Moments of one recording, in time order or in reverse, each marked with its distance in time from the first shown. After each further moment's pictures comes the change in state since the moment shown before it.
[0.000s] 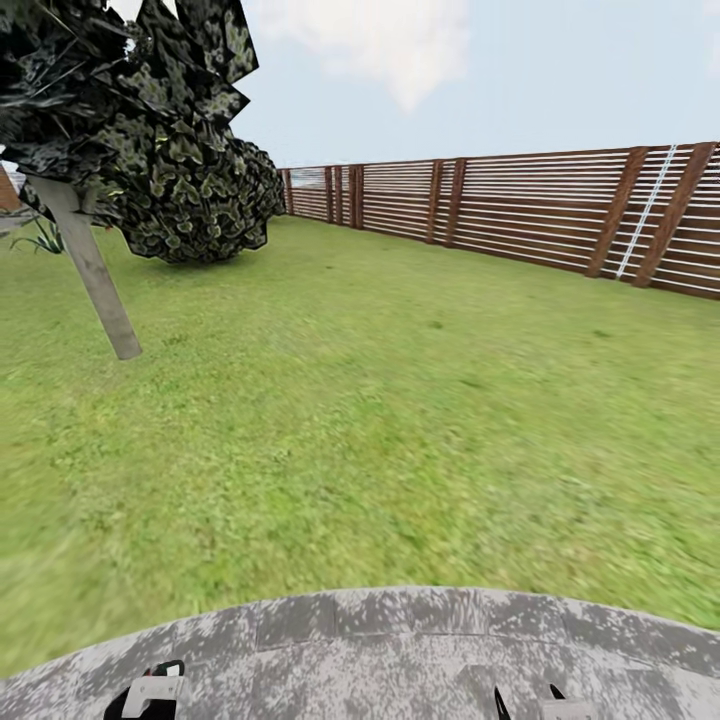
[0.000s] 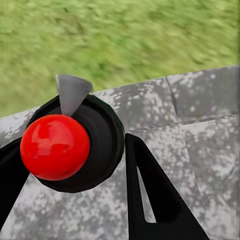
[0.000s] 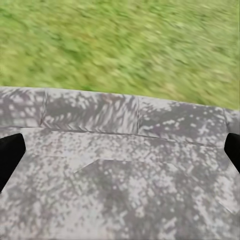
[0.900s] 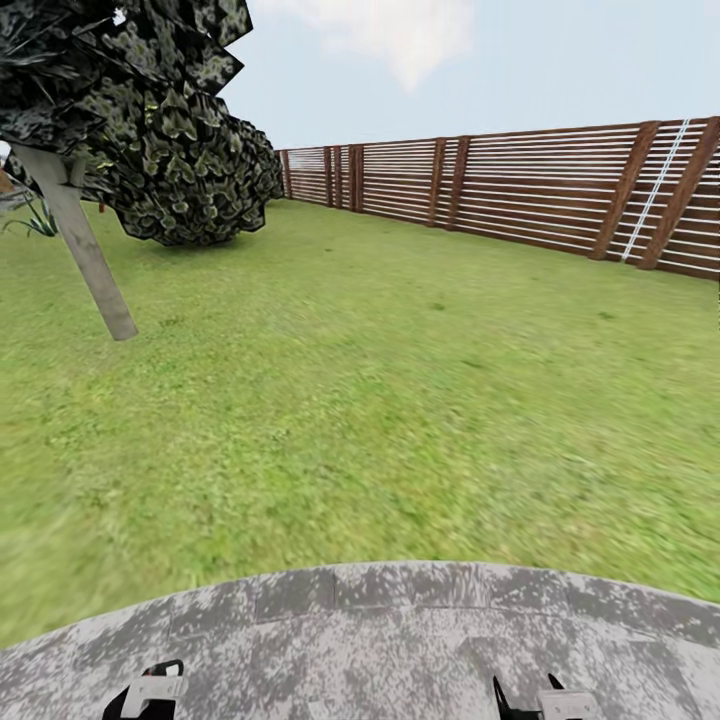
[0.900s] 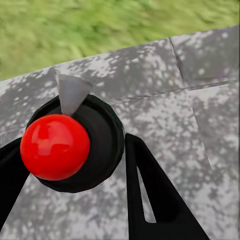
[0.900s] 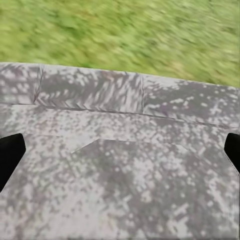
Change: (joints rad) left arm 0.000 0.003 0.001 0.000 -0.001 0.000 -0.001; right arm 0.000 -0.002 -0.001 -0.034 0.001 0.000 0.000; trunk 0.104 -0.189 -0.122
